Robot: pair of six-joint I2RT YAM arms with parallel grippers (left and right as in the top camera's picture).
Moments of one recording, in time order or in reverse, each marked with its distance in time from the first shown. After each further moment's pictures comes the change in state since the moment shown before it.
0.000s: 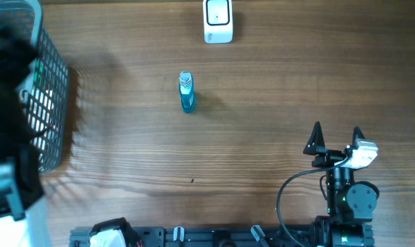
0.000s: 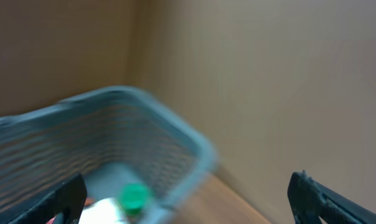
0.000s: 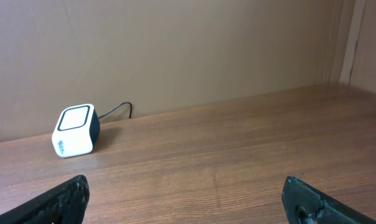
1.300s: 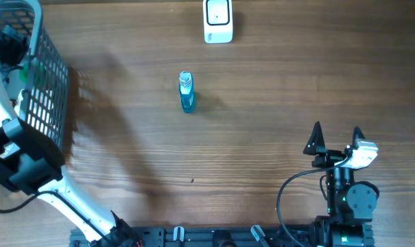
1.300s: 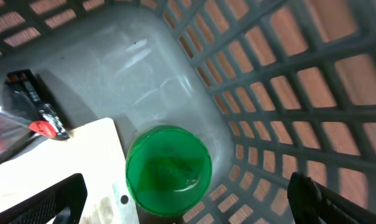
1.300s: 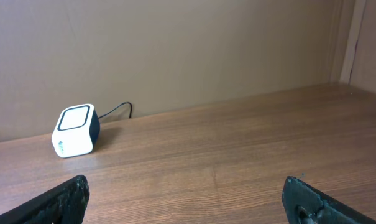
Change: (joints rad) left arm 0.274 1.059 0.526 -0.320 0.387 -0.100; right arm 0.000 0.000 0.000 0.000 0.000 0.000
